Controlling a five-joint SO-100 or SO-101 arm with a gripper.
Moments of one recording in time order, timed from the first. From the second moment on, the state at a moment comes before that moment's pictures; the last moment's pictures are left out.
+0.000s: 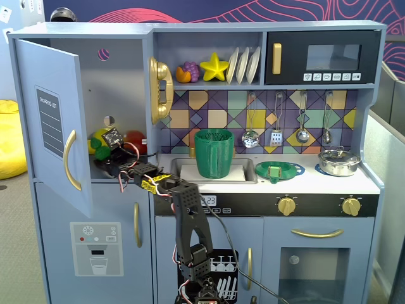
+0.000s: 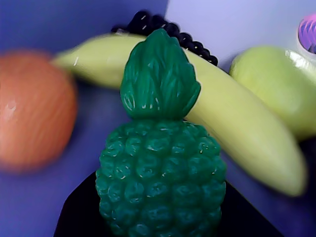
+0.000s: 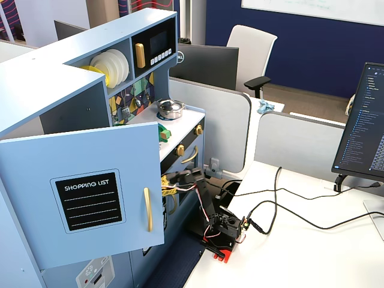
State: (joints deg) arm -42.0 79.6 78.2 -4.0 -113.8
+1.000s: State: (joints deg) arm -13.4 149.2 91.3 42.5 -120.3
